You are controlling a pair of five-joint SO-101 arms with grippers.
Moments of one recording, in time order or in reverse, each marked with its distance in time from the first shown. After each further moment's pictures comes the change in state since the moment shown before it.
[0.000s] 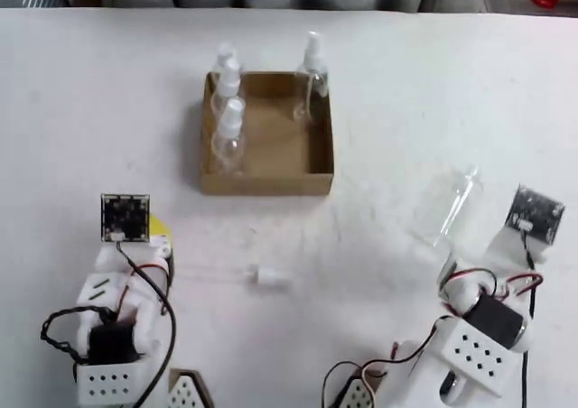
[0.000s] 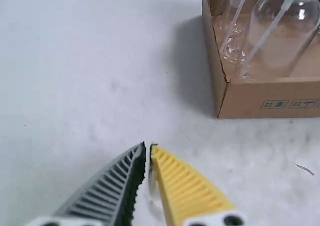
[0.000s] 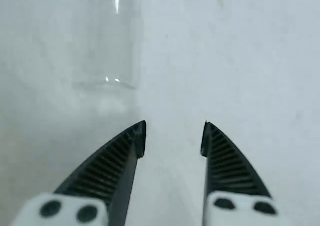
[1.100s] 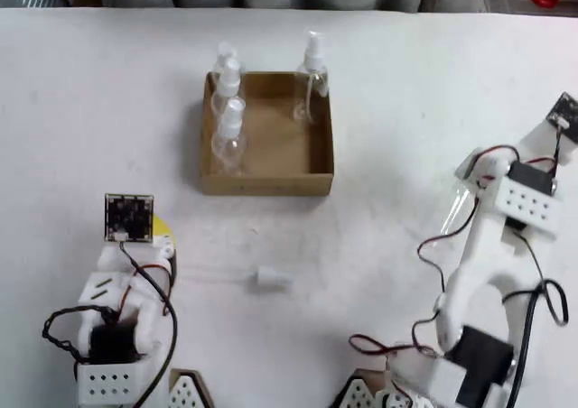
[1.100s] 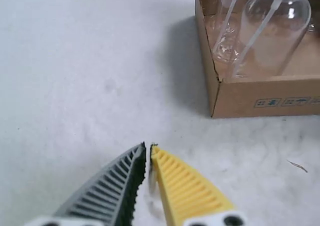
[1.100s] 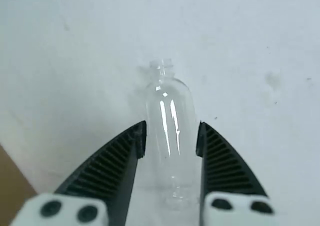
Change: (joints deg) left arm 1.2 0.0 0.0 0.0 0.0; right arm -8.0 59.5 -42.8 -10.2 -22.9
